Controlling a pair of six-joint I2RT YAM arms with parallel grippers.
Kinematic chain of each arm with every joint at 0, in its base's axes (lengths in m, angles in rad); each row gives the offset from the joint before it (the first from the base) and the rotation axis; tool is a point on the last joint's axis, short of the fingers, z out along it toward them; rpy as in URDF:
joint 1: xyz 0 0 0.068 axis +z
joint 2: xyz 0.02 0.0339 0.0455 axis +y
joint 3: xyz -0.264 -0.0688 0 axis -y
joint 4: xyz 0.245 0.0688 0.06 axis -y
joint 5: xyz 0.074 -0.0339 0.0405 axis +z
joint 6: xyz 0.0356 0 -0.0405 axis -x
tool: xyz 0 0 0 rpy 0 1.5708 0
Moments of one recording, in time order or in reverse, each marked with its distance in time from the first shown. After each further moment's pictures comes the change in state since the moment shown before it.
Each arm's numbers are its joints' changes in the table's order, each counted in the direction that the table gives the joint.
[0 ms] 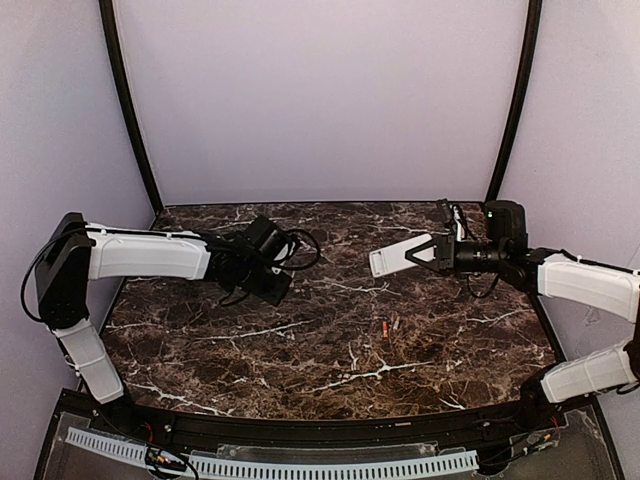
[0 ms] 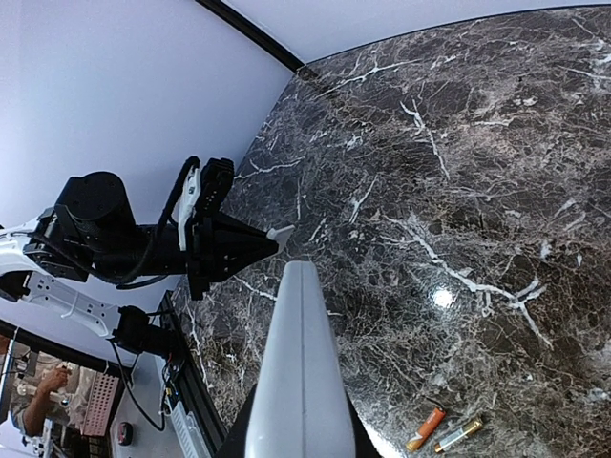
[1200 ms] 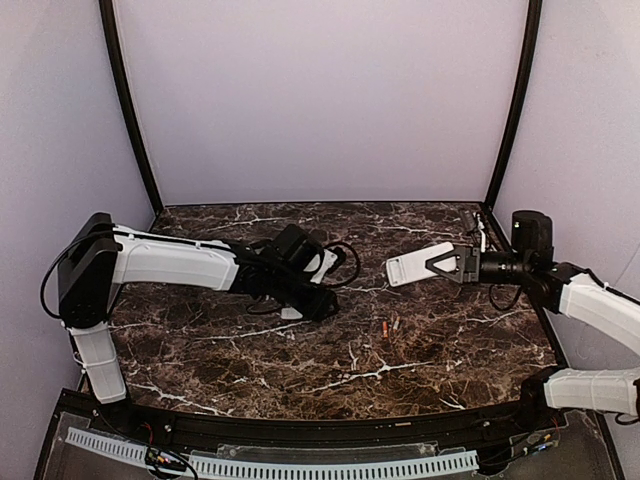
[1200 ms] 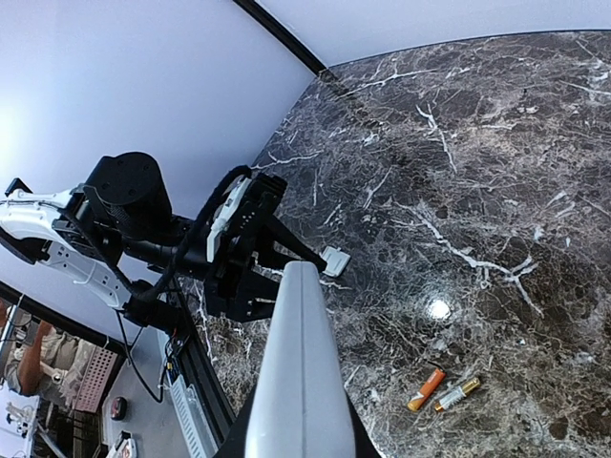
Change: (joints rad) left arm -0.114 0.127 0.099 0.116 -0.273 0.010; right arm -0.084 -0.224 -0.100 -0.111 0.101 0.085
